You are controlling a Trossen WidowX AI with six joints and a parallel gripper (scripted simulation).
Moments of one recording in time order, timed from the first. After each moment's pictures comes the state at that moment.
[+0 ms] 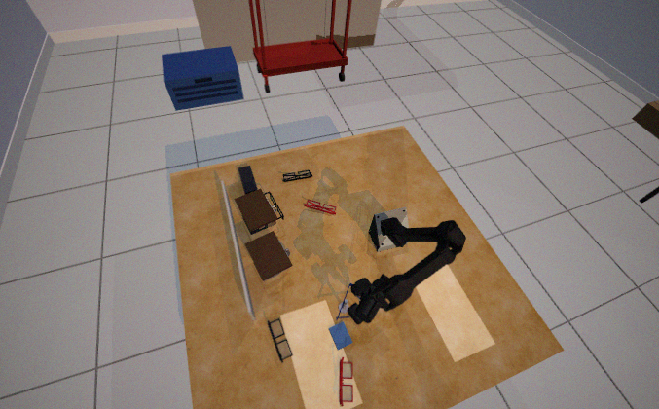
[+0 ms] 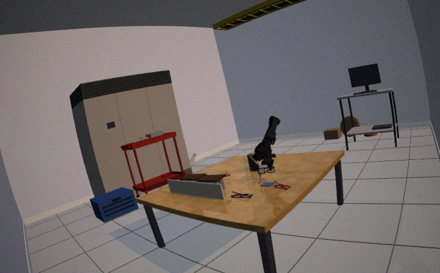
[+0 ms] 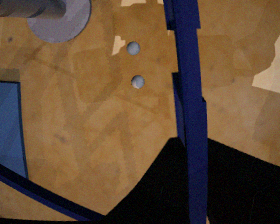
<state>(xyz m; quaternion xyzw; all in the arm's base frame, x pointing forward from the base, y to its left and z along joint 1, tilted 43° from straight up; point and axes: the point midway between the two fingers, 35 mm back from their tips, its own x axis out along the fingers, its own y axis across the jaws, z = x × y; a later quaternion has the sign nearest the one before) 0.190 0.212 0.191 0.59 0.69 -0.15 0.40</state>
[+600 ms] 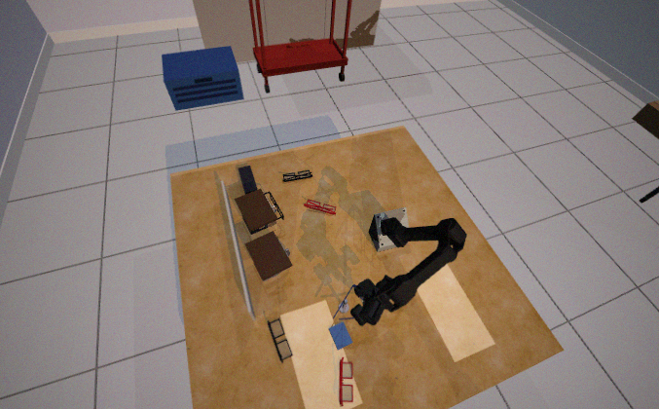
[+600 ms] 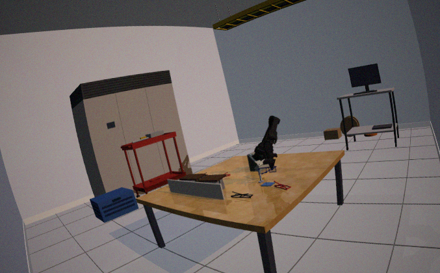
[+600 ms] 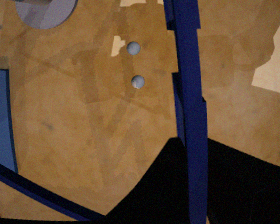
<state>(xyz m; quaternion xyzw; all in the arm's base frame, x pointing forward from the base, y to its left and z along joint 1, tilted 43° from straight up) 0.180 0.217 0.196 0.59 0.69 -0.15 0.40</state>
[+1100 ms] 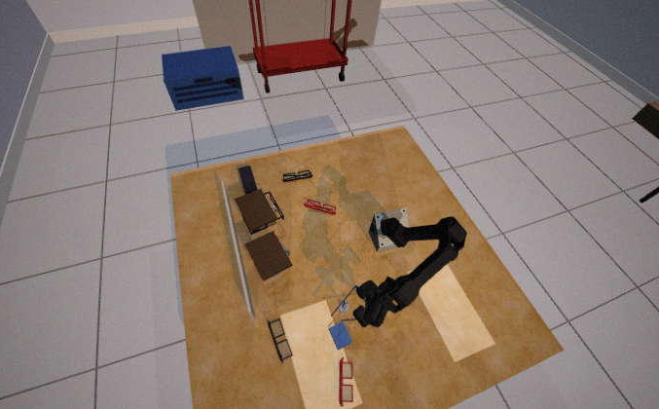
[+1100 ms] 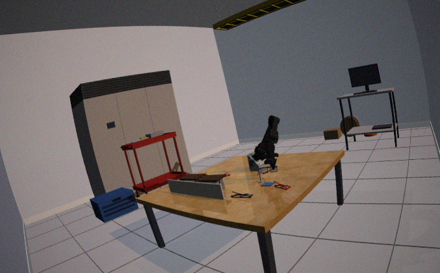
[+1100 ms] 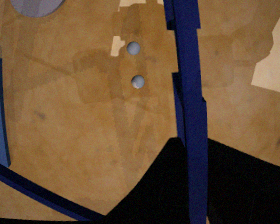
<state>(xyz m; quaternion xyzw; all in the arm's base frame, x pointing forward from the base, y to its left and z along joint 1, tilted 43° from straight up) 0.174 0.222 0.200 0.59 0.69 -0.15 0.40</state>
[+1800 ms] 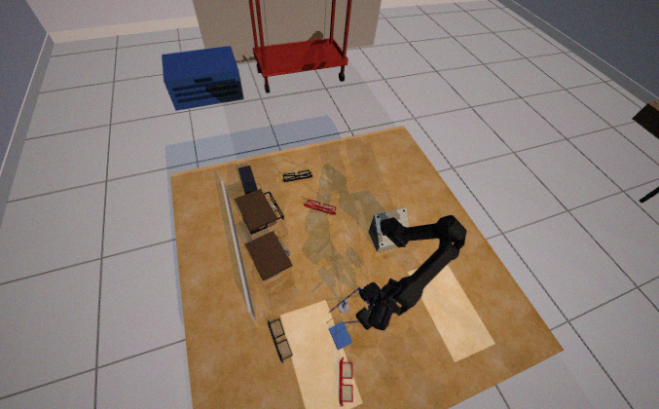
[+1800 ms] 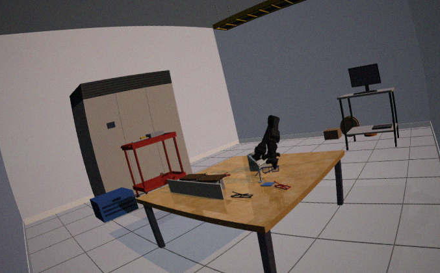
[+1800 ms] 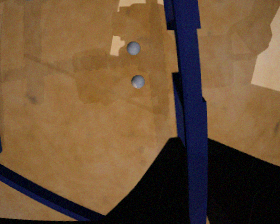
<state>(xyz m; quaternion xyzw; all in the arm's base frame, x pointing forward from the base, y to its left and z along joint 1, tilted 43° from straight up) 0.166 0.229 0.208 0.59 0.69 -0.15 0.40</state>
